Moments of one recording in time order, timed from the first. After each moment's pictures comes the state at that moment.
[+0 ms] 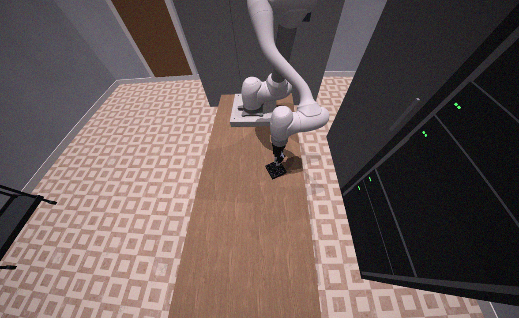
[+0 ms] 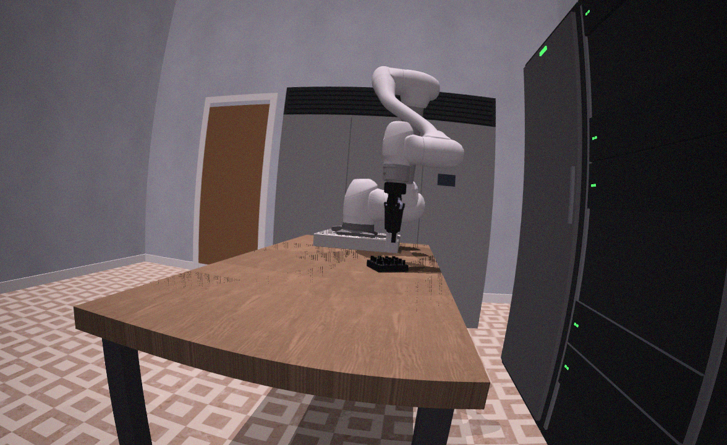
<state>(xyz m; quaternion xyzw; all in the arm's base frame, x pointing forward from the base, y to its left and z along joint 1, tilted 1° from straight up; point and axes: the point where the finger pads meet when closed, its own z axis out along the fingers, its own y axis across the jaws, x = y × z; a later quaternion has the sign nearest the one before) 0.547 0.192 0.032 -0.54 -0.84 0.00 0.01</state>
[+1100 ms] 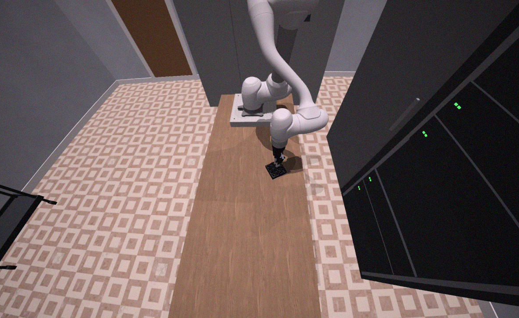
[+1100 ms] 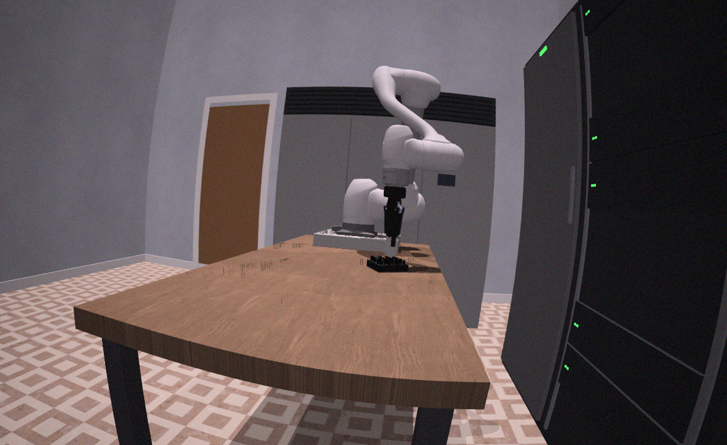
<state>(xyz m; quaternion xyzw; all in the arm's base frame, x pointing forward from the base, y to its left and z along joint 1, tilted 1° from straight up) 0.547 0.192 0.018 -0.54 -0.84 0.00 0.01</state>
